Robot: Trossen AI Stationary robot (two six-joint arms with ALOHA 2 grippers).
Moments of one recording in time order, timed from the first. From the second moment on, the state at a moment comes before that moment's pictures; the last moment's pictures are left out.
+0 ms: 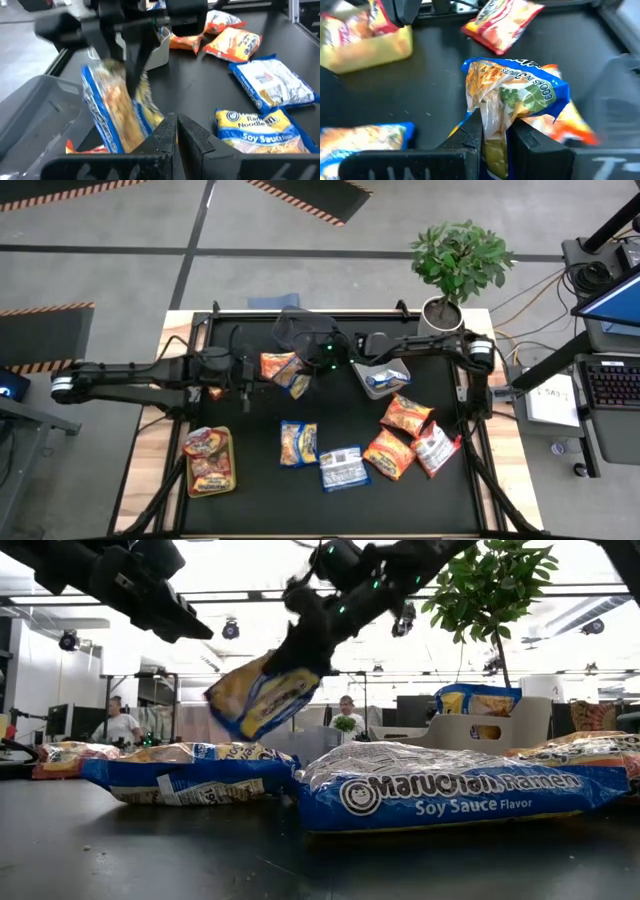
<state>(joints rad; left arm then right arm) 0.15 0.79 0.52 -0.17 0.07 0.14 -0.22 1.91 1.43 -0.09 -0.21 -0.06</state>
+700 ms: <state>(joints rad) 0.15 0.86 0.52 -0.16 0.07 0.14 -0.20 1.59 1.43 -0.88 0.32 -0.65</state>
